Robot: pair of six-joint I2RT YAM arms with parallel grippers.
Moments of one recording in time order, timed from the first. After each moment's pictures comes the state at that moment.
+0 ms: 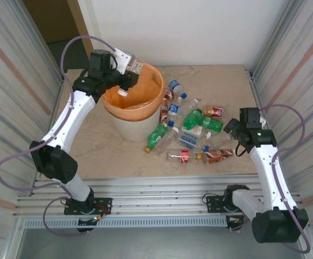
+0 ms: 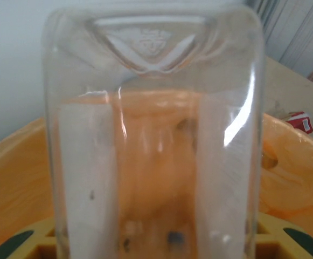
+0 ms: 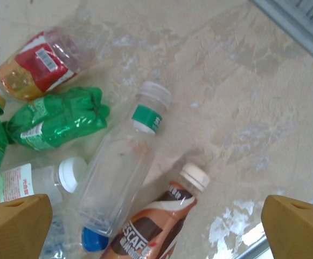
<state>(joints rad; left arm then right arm) -0.33 1.65 1.73 -0.59 0.30 0.17 0.01 0.96 0.93 -0.97 0.24 0.68</state>
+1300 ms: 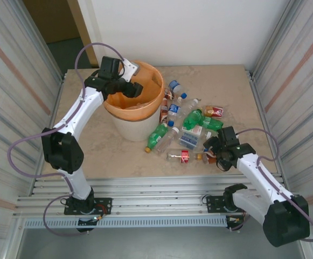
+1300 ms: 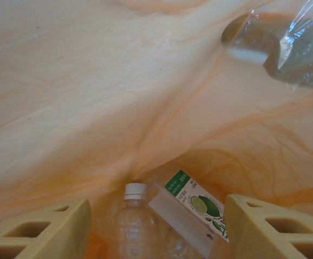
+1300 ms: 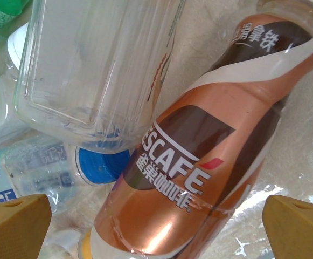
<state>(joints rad) -0.33 1.78 1.72 -0.66 0.25 0.23 0.27 0.96 0.56 -0.72 0.05 1.10</state>
